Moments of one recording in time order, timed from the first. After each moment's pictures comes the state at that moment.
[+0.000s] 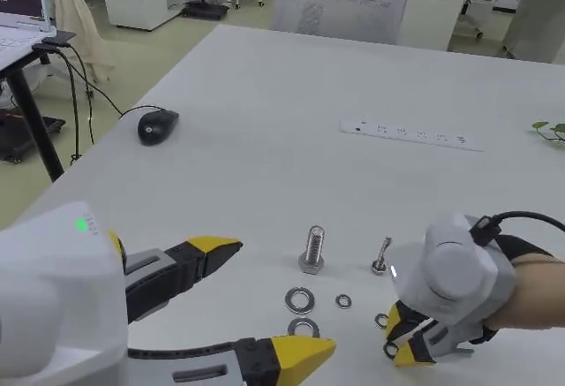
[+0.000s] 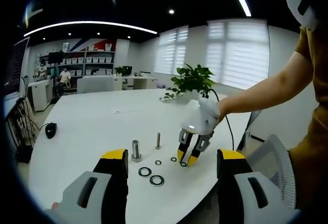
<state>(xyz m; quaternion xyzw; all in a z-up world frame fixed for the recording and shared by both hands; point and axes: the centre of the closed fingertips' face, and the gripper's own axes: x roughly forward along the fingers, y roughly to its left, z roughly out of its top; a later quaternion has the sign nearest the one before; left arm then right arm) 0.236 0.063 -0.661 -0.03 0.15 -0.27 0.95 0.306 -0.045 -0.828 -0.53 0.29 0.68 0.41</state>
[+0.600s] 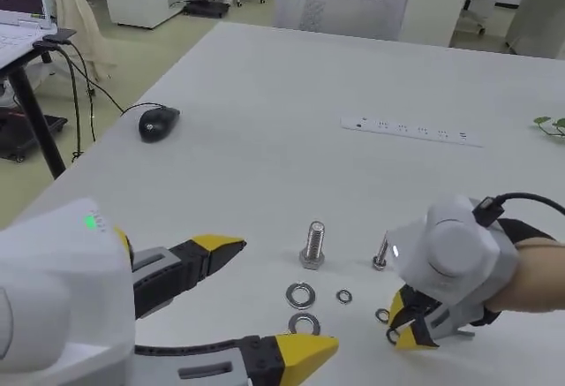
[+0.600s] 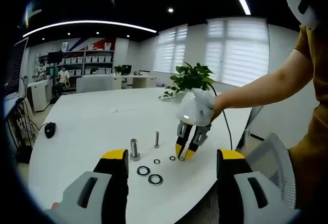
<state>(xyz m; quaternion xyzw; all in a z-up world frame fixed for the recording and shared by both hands) 0.234 0.058 -0.662 -0.03 0.15 -0.27 0.95 0.320 -0.046 -0.809 -0.51 0.31 0.67 0.43</state>
